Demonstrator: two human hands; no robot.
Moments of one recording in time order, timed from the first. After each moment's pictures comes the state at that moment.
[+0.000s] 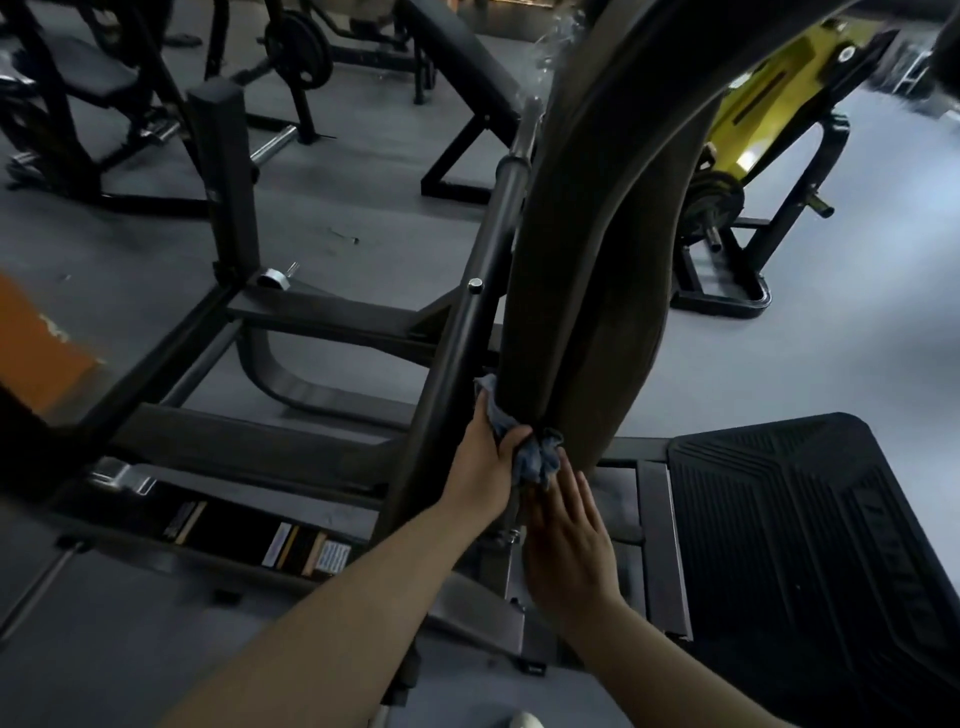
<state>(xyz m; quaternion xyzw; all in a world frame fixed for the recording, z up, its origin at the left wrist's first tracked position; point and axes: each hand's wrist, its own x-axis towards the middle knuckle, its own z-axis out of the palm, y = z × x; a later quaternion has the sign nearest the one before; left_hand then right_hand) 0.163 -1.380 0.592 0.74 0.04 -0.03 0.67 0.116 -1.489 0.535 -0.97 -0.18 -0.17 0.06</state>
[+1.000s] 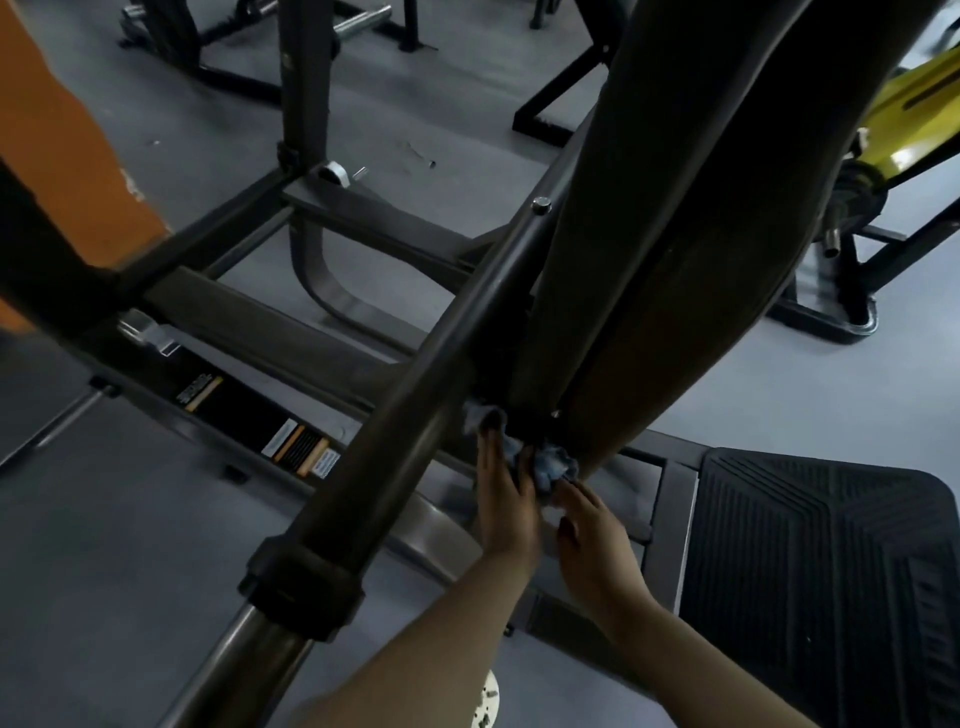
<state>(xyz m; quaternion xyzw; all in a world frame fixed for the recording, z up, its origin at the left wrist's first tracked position) 0.128 -1.449 0.494 0.65 0.25 0.11 0.71 0.133 -1.545 0.497 -0.93 -0.16 0.16 0.30</state>
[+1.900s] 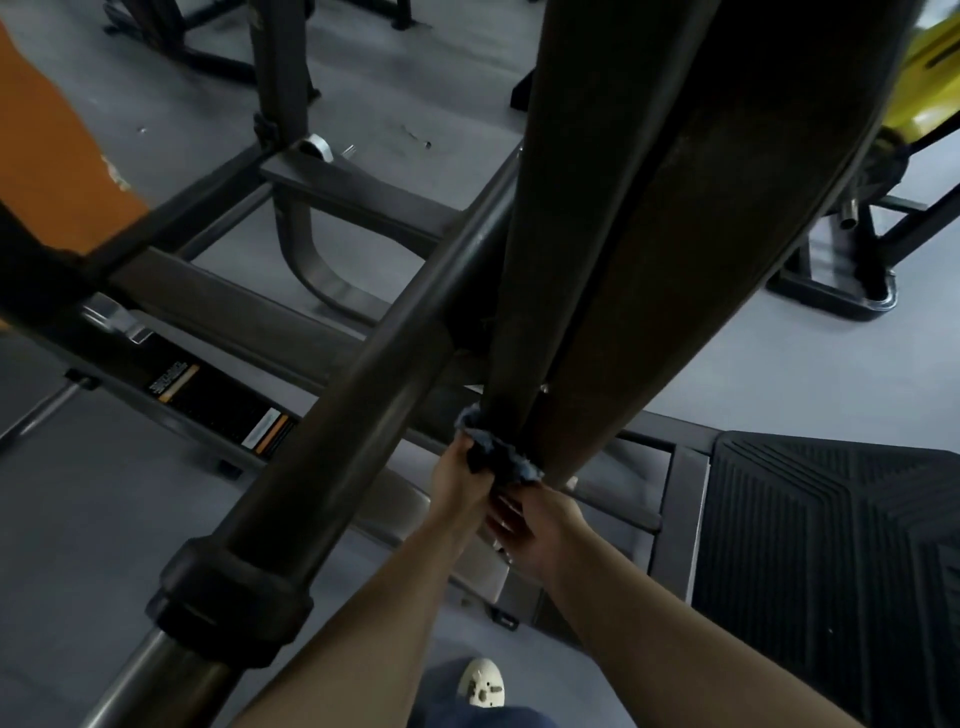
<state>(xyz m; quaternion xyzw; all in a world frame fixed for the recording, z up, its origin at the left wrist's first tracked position) 0.152 -1.417 0.433 0.68 0.37 -0.09 0.62 0.164 -1.499 0.435 -0.50 0.41 0.35 0.68</state>
